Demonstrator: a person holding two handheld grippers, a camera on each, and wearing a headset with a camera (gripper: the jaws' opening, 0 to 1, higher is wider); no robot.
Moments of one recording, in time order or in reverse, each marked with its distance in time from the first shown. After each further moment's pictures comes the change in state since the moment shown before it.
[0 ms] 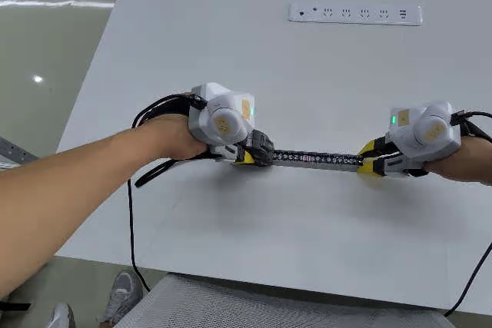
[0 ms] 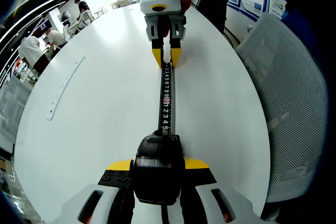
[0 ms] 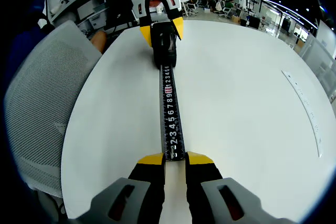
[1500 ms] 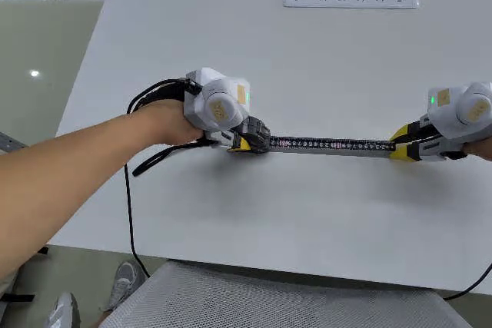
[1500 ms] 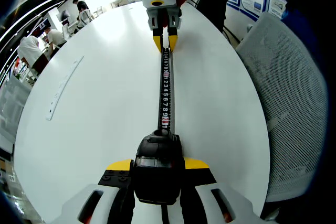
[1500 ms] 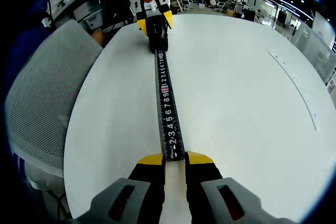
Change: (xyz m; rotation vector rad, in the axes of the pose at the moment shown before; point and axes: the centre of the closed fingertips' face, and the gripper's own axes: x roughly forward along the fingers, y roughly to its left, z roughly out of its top) left arm -0.003 -0.003 0.003 0.002 0.009 -0.004; right arm -0.036 -0.011 -0.047 0.056 0.034 -0.003
